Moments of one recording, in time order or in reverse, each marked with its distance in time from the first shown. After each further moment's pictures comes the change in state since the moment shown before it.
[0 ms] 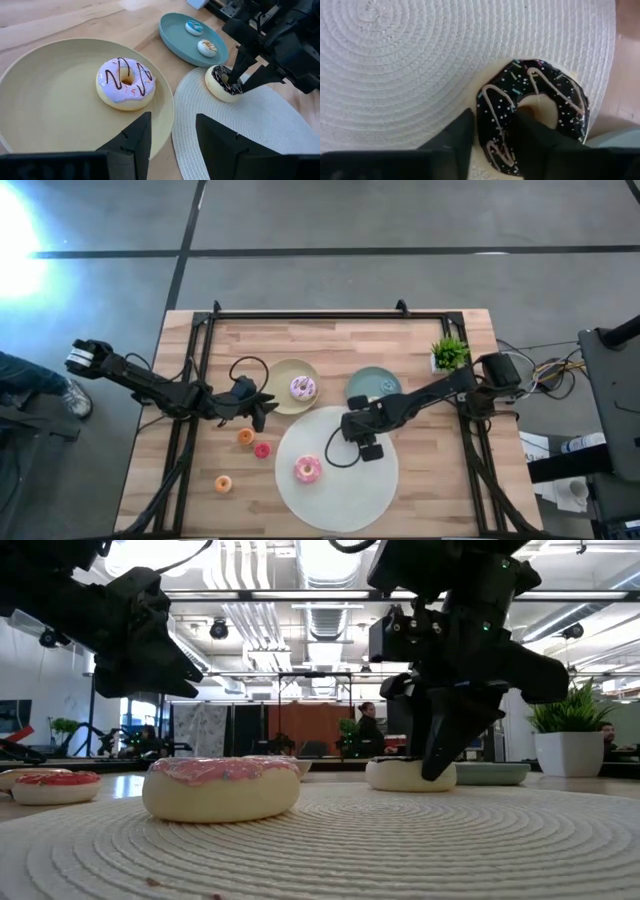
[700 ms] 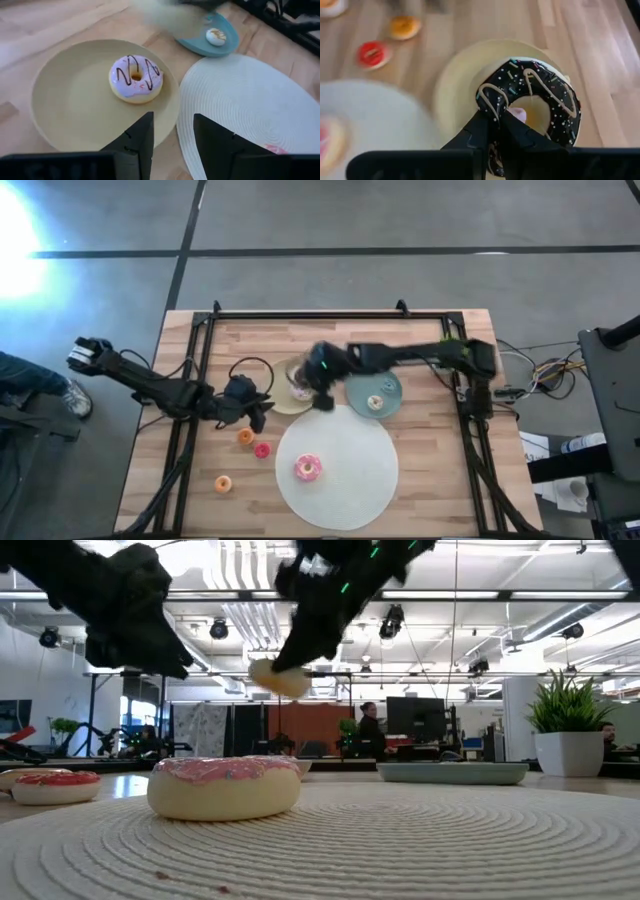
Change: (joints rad) left arm -0.068 -0.001 0.196 -0.375 -0.065 -0.057; right arm -0.321 0.140 0.503 0.030 -0.161 -0.046
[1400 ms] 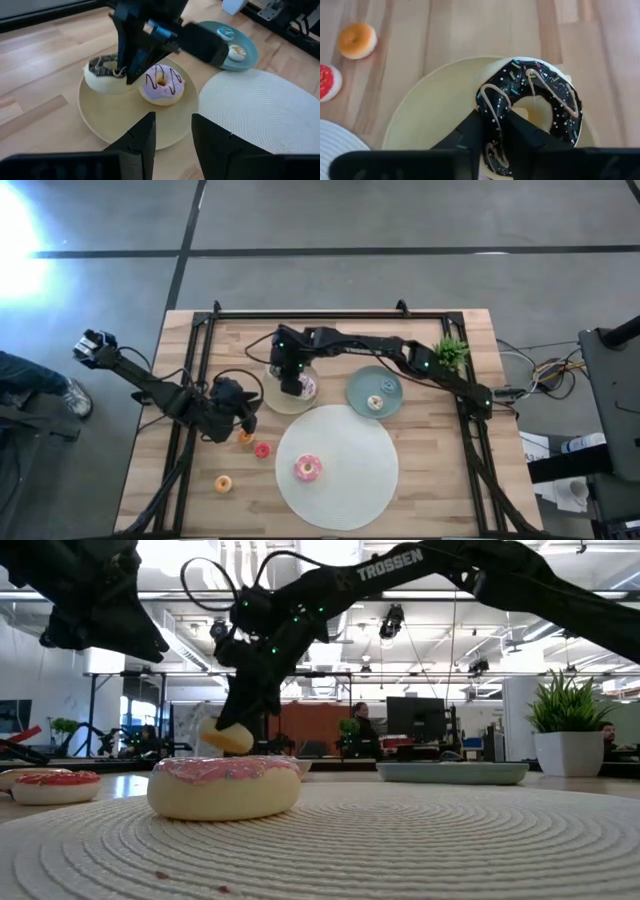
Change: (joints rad) left arm -0.167 -0.014 0.074 -0.288 -0.246 -0.268; right arm -0.124 0.558 0.736 -0.328 -0.185 -0.041
